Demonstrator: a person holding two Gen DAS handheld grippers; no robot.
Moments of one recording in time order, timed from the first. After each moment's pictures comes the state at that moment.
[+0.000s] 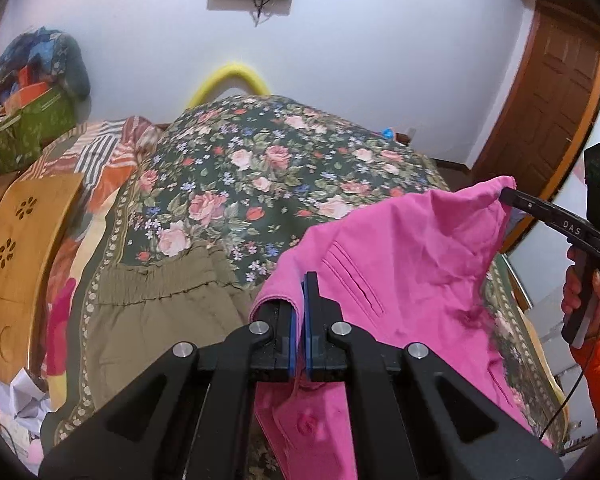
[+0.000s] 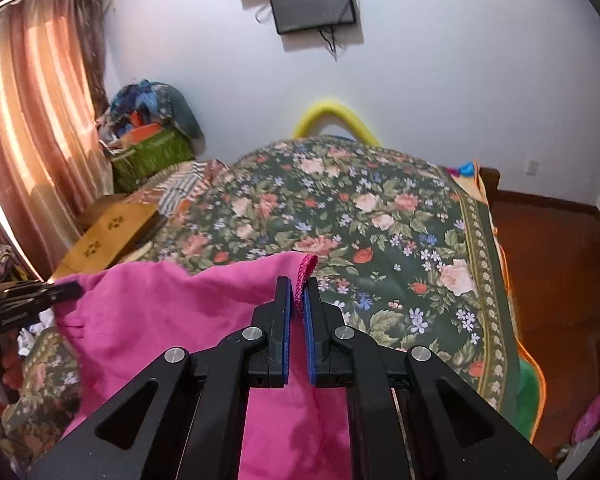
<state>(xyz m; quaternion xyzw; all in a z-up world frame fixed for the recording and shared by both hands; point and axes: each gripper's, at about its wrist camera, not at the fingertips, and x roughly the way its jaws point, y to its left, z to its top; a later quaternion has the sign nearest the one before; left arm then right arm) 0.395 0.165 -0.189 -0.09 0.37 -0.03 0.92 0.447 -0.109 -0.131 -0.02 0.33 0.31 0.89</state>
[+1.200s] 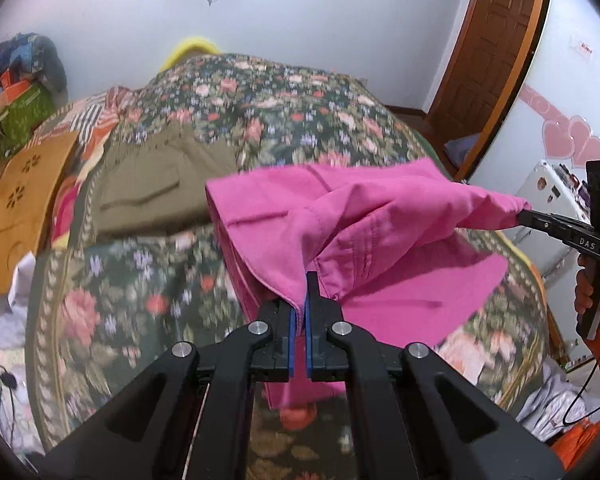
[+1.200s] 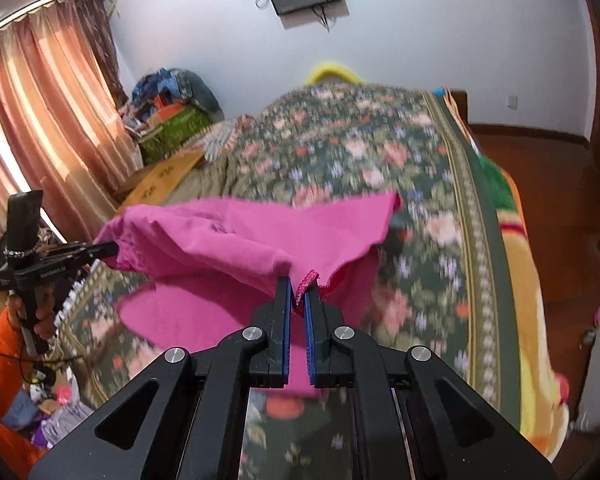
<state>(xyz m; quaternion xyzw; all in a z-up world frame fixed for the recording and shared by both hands) 0.166 0.102 -0.219 -0.05 0.42 -0.09 0.90 0.191 -0.201 -0.179 0.04 0.39 0.30 0.87</state>
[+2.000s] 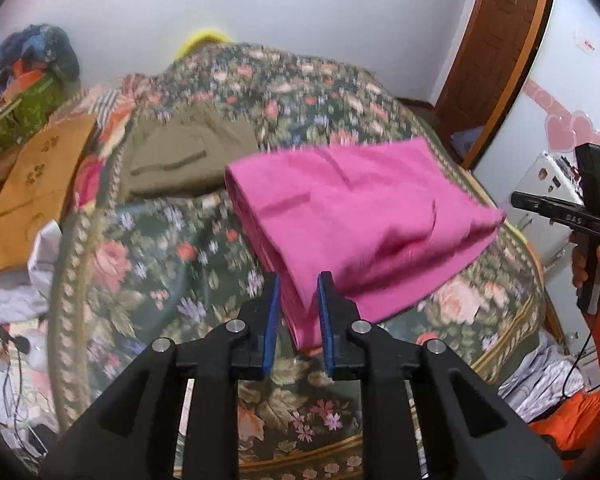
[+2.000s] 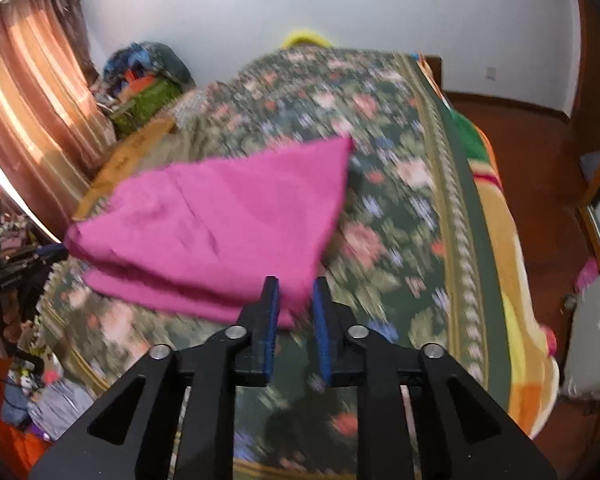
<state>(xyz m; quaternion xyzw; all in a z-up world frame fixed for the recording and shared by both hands) 0.116 0.119 -0.196 -0.05 0.42 -0.08 0.90 0.176 -0.207 -0.189 0.02 0.43 0.26 0.86</state>
